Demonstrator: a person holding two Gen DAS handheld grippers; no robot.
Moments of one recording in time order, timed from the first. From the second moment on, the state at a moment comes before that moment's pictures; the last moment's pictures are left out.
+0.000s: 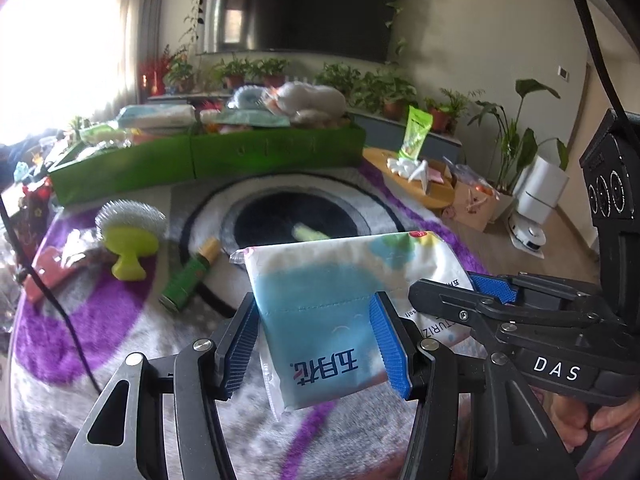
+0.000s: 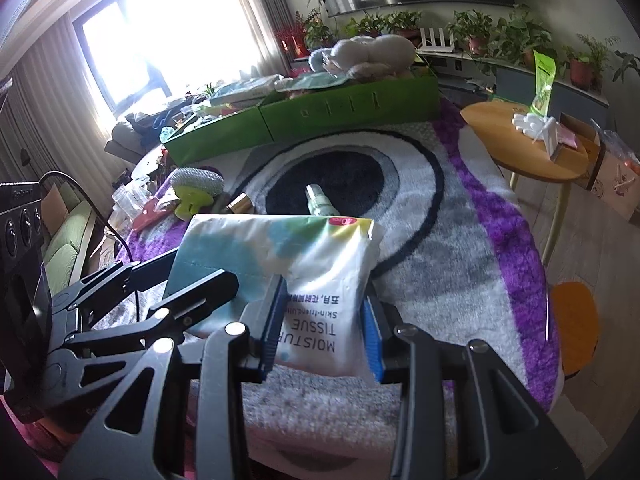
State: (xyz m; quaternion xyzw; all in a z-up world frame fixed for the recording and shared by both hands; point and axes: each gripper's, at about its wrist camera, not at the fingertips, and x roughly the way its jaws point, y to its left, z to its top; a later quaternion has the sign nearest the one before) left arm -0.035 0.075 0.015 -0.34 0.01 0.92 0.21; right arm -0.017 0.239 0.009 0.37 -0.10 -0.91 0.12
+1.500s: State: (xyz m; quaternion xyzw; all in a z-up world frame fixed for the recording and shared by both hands) left arm -0.100 -0.015 0.070 -0.27 0.00 0.95 0.13; right arm -0.102 0.152 0.068 0.34 -0.07 -0.91 0.21
